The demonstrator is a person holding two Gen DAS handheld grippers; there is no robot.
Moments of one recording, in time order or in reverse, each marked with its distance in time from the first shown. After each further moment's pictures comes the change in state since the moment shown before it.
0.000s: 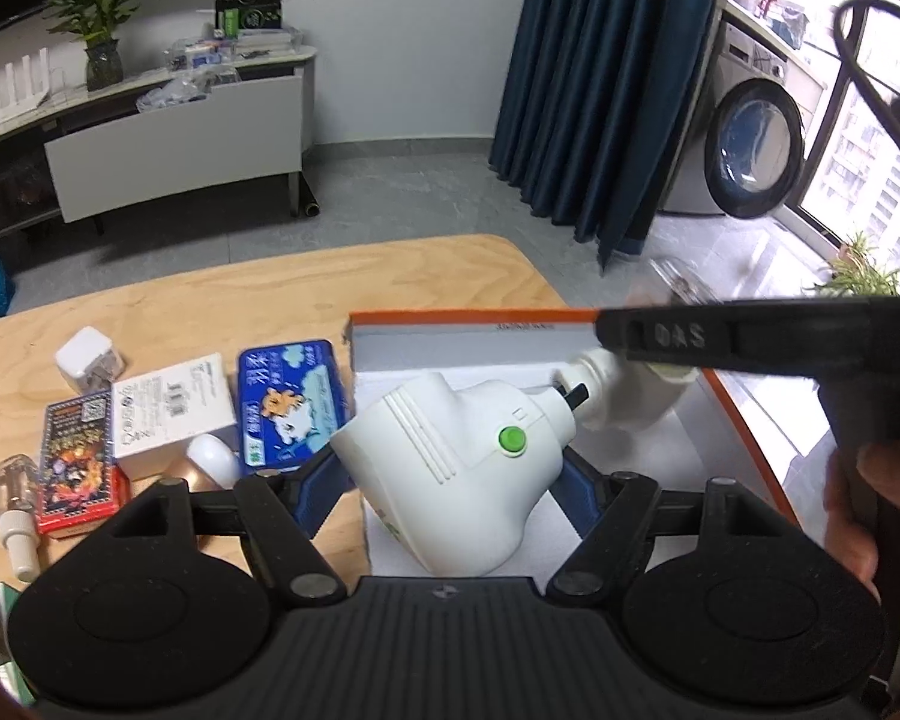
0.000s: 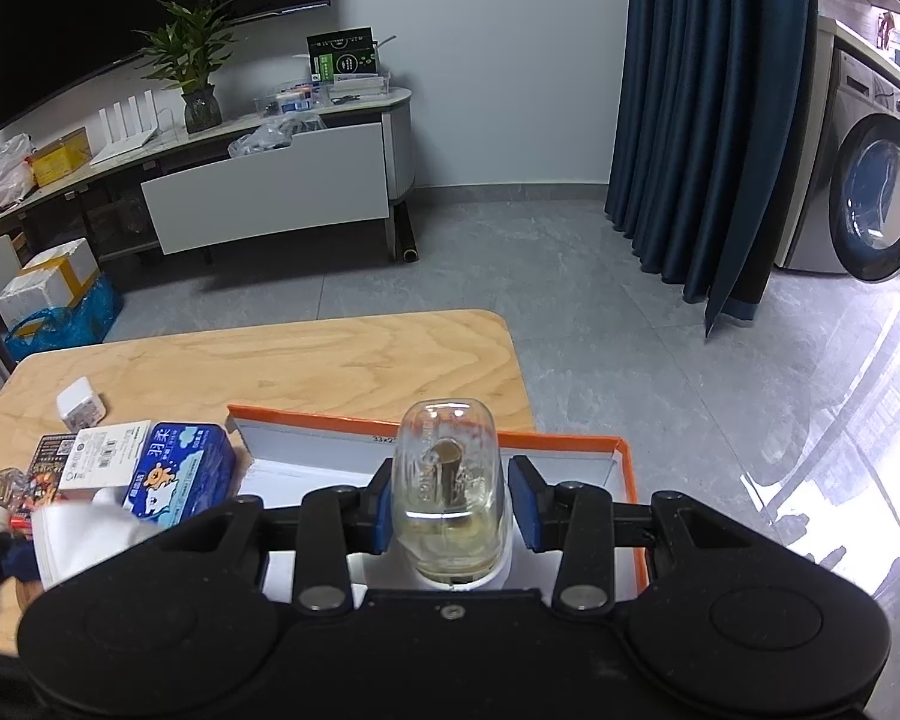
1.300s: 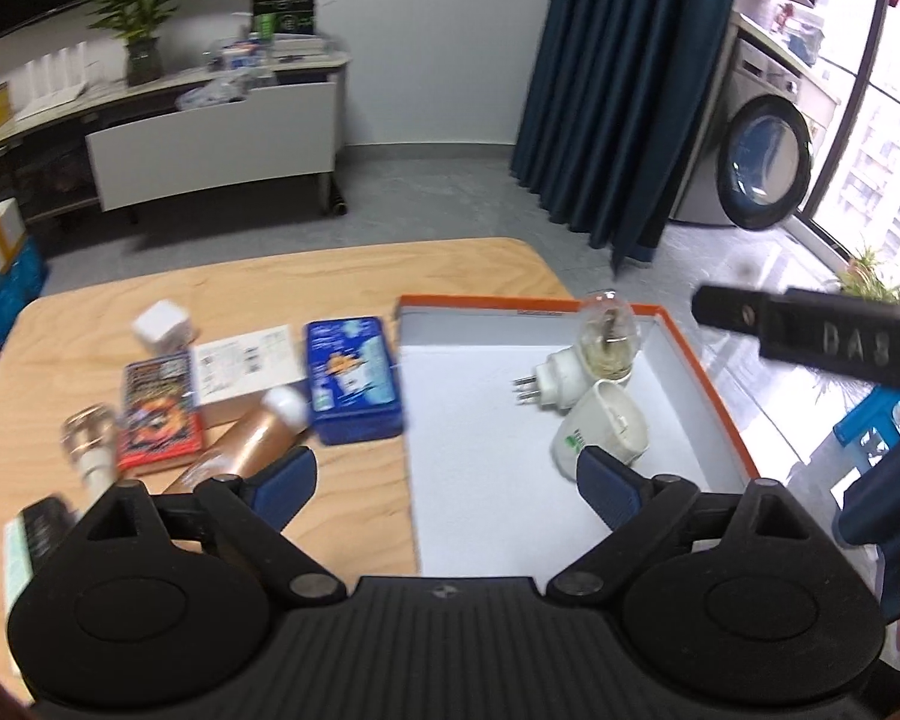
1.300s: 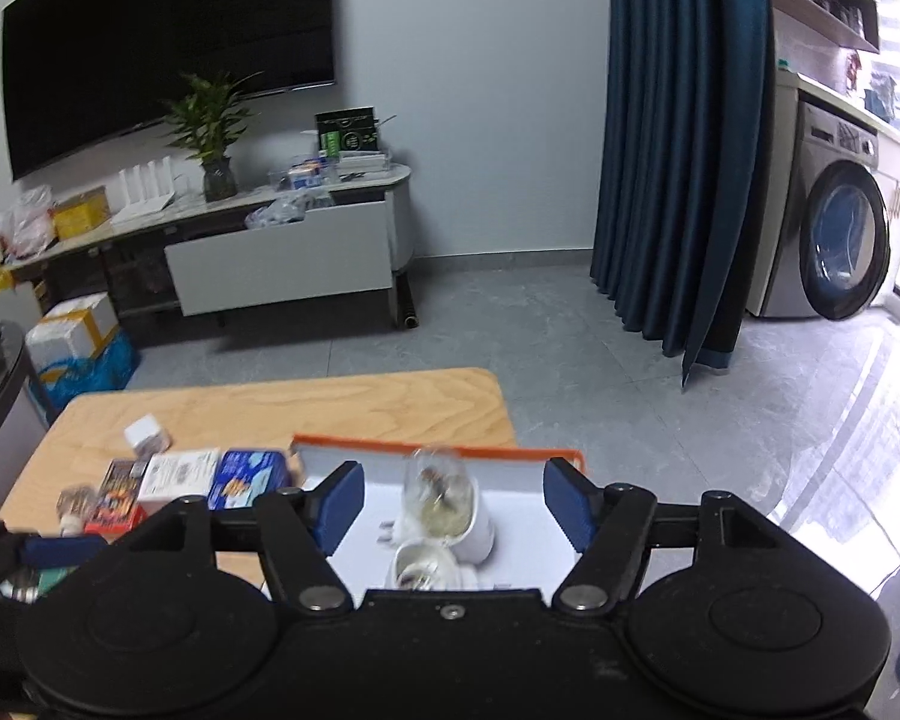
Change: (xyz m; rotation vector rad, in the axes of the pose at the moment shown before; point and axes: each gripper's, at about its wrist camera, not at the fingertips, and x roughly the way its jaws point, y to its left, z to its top) left arm -0.062 0.016 -0.018 -0.053 -0.011 0.048; right arm -0.110 0.009 -0.022 0.002 -0.145 -0.010
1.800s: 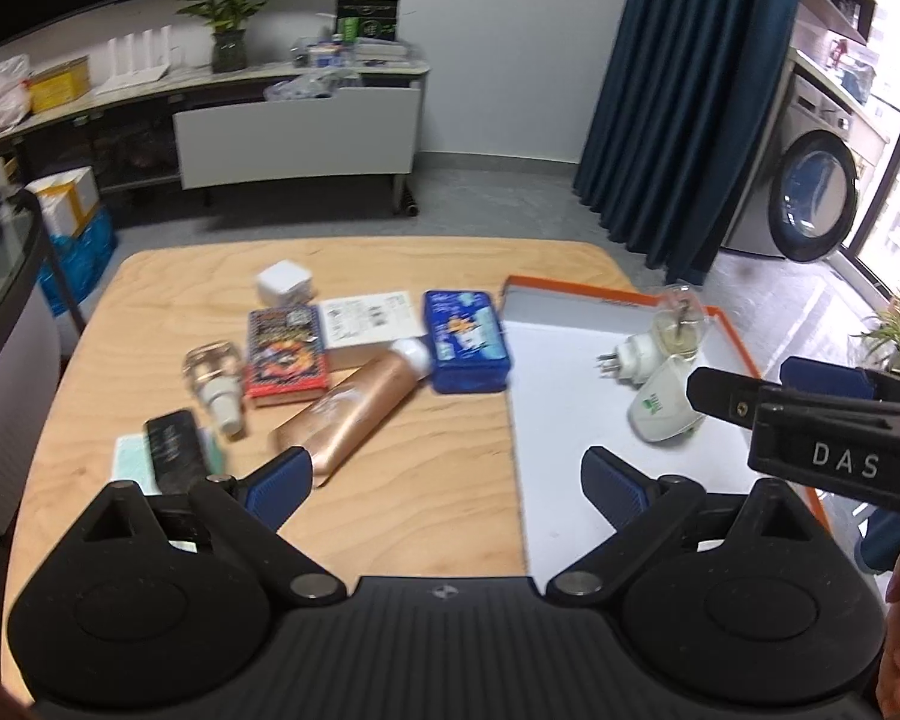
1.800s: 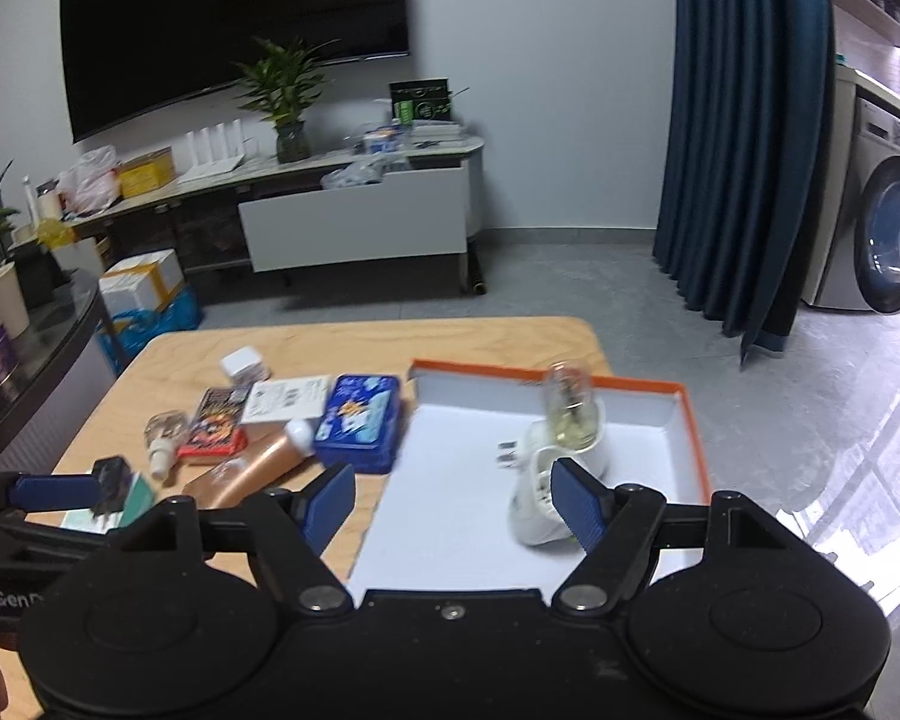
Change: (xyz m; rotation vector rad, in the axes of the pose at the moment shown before) left arm -0.047 0.043 -0.035 -0.084 -0.024 0.091; right arm -0.024 0.059 -0.036 -0.043 0.050 0.108
